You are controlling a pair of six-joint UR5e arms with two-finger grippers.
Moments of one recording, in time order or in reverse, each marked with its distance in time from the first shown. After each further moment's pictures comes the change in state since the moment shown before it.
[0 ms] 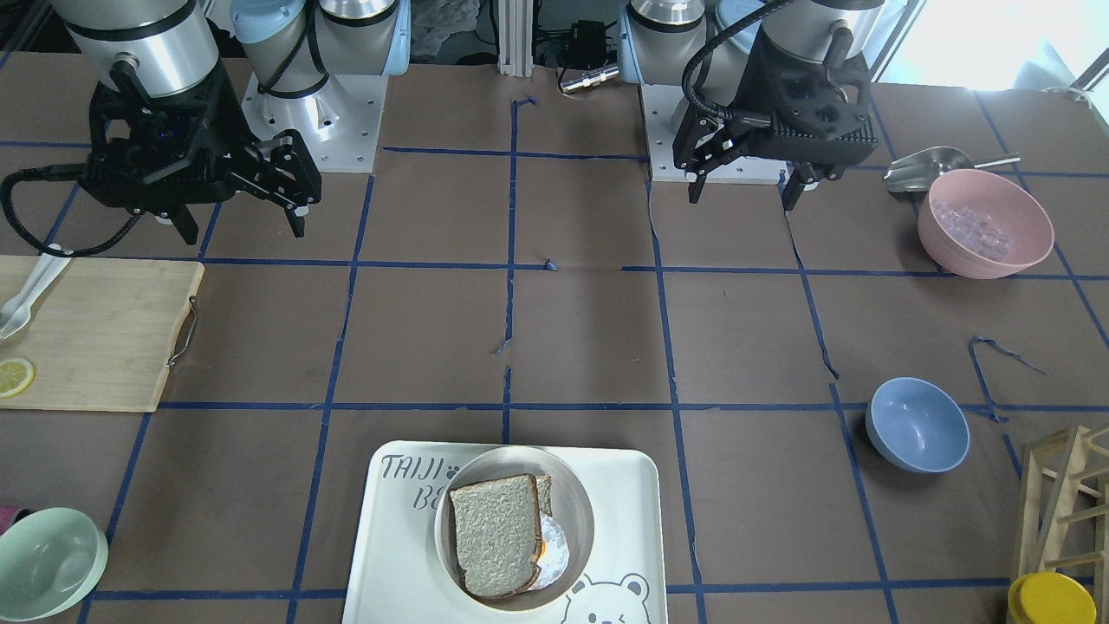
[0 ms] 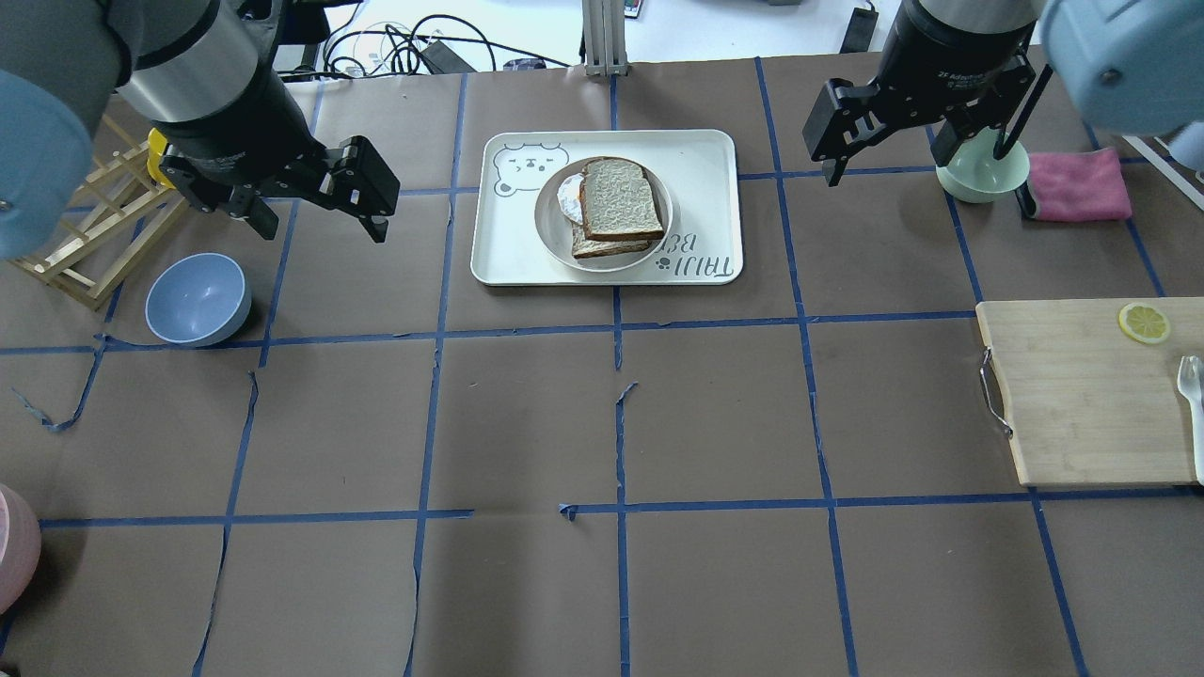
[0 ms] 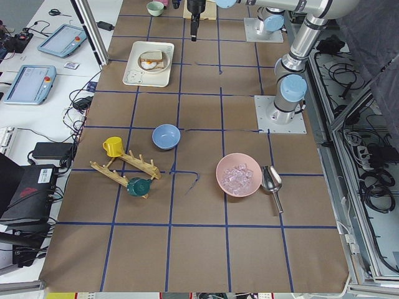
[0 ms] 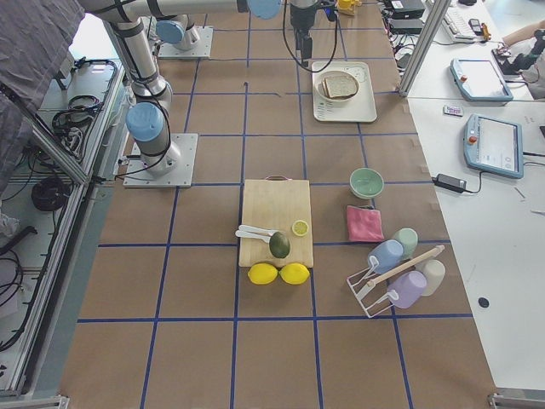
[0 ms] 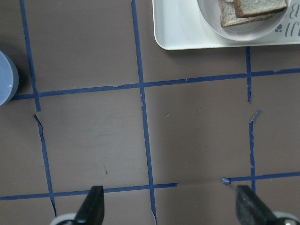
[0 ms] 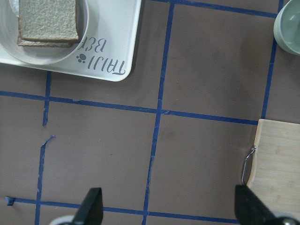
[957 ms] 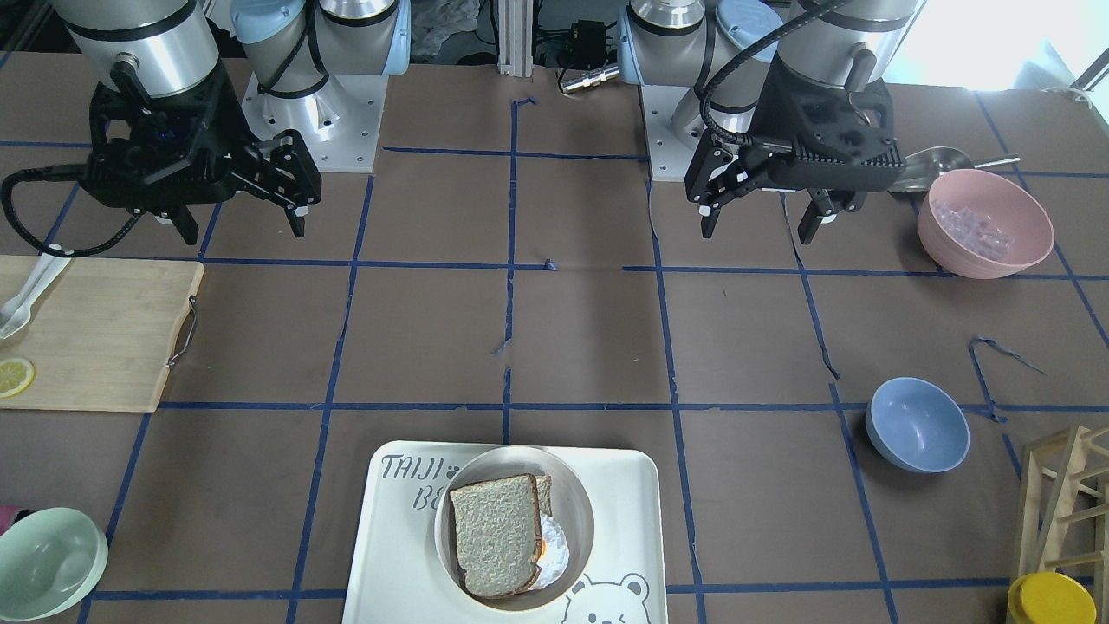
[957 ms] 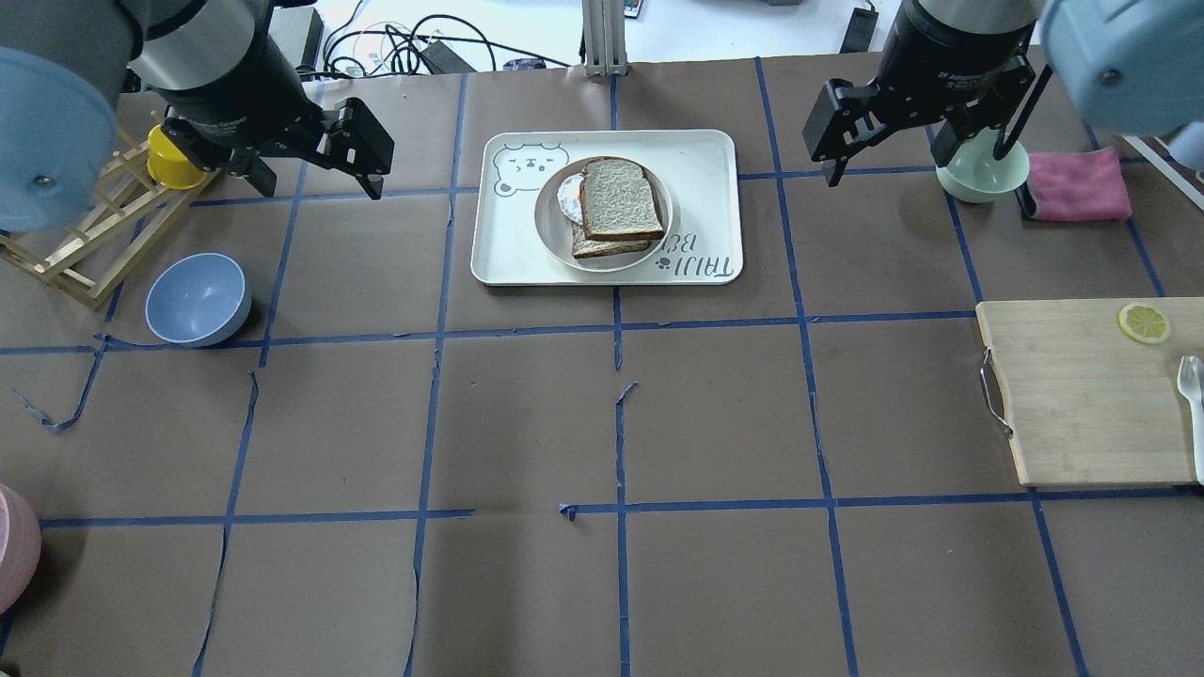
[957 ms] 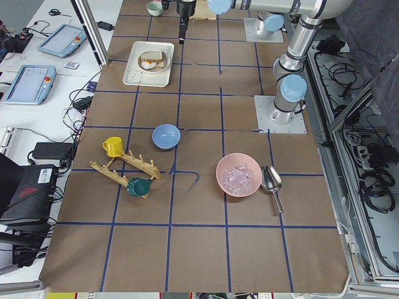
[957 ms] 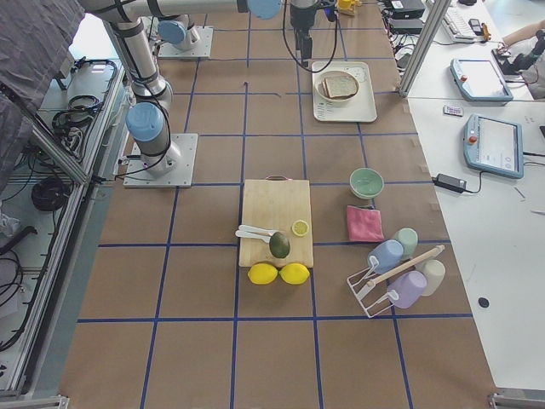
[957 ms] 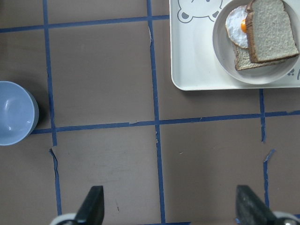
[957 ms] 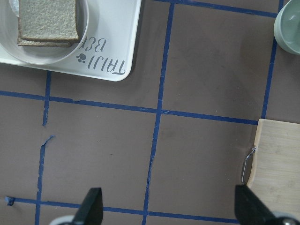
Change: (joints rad) left arm 0.005 -0.037 0.013 0.100 0.007 0.006; right arm 0.000 0.000 0.000 0.000 0.000 0.000
